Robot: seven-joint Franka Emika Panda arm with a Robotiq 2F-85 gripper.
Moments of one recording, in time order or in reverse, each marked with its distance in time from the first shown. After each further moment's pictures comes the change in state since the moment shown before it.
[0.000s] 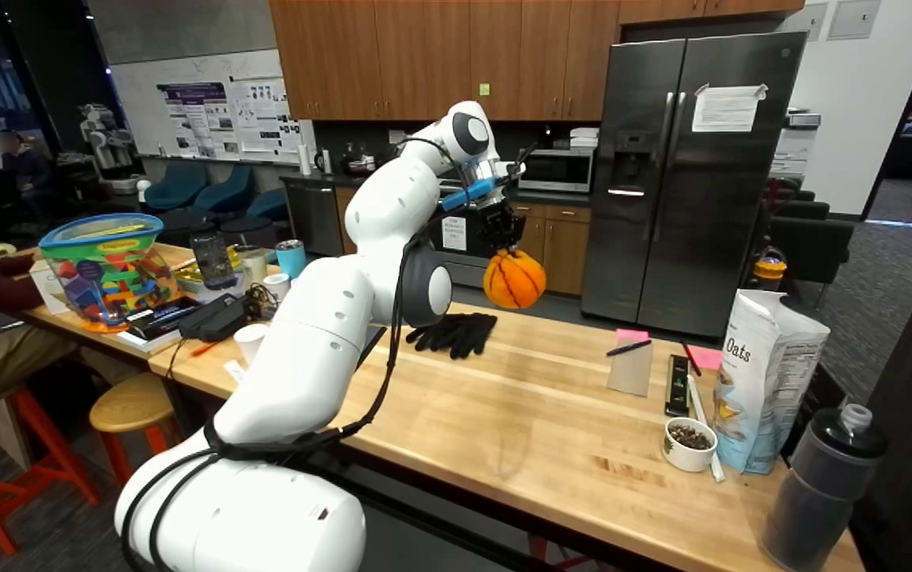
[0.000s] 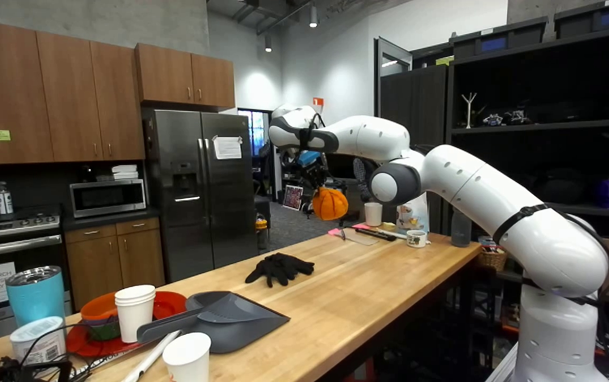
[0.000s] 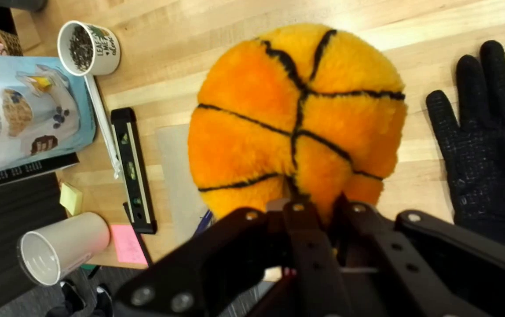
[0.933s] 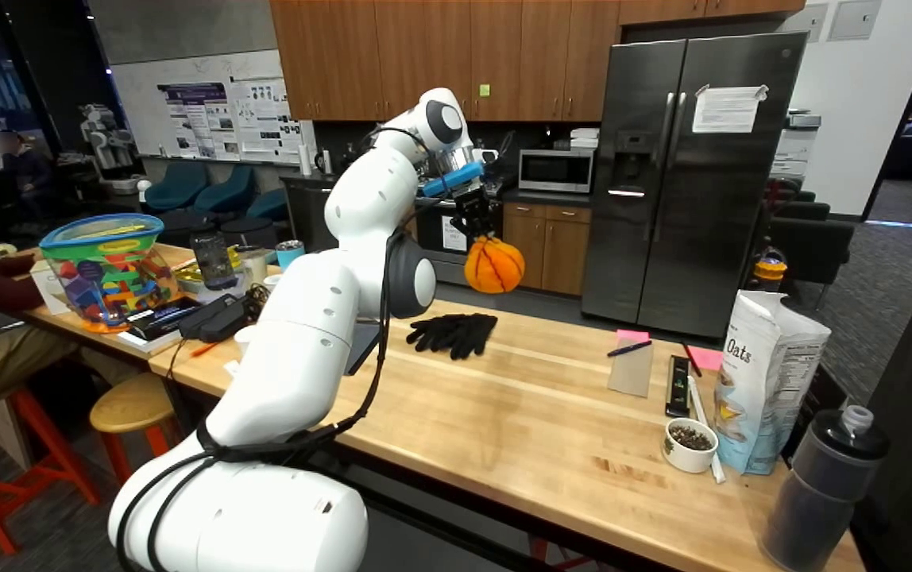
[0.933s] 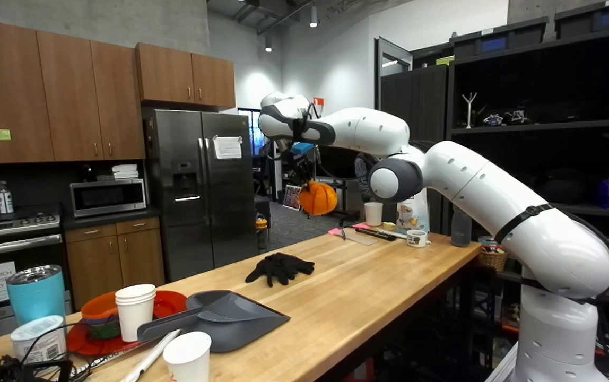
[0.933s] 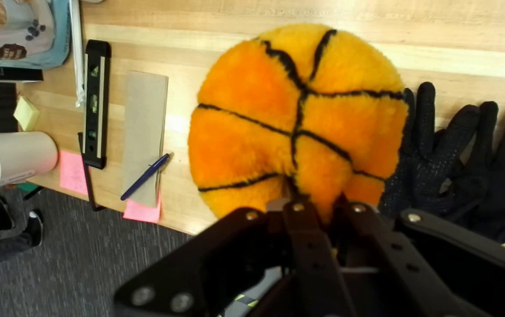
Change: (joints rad) arm 0.075 -0.035 0.007 0.006 -0.001 0.008 -0.234
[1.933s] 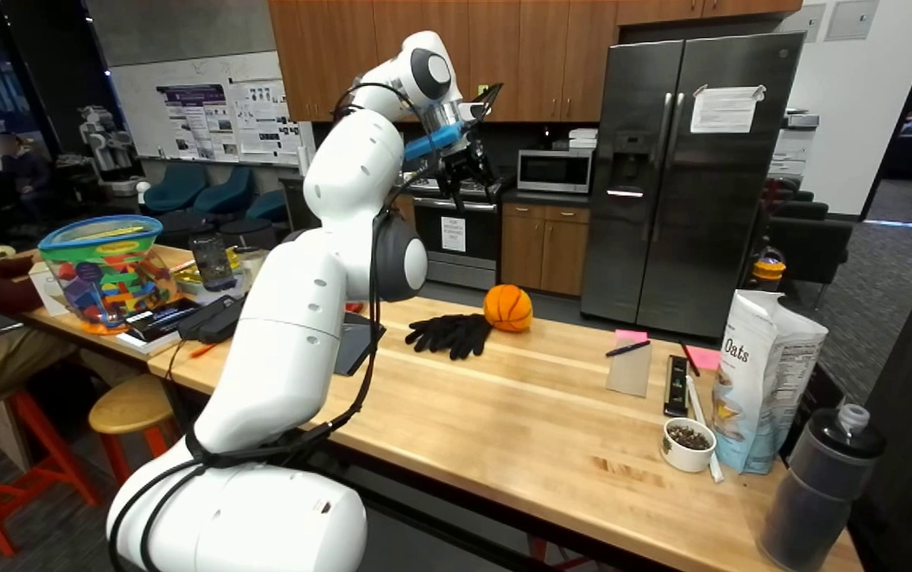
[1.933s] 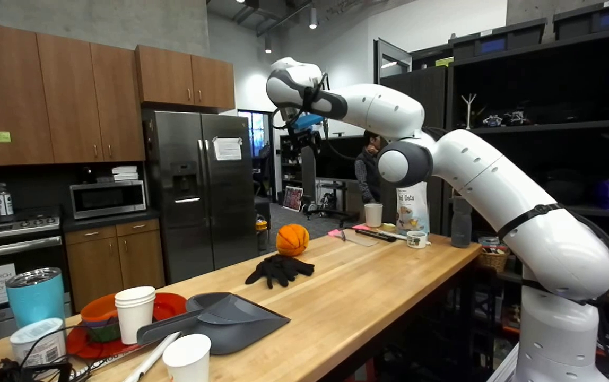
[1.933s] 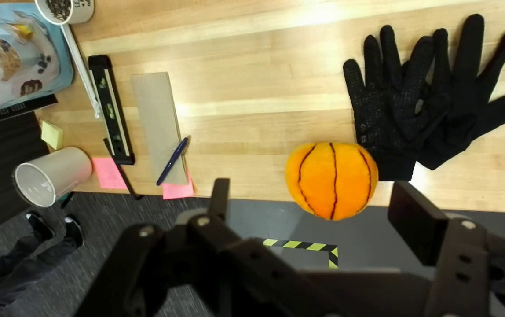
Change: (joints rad) arm 0.005 -0.131 0.014 0.009 0.040 0.003 0.230
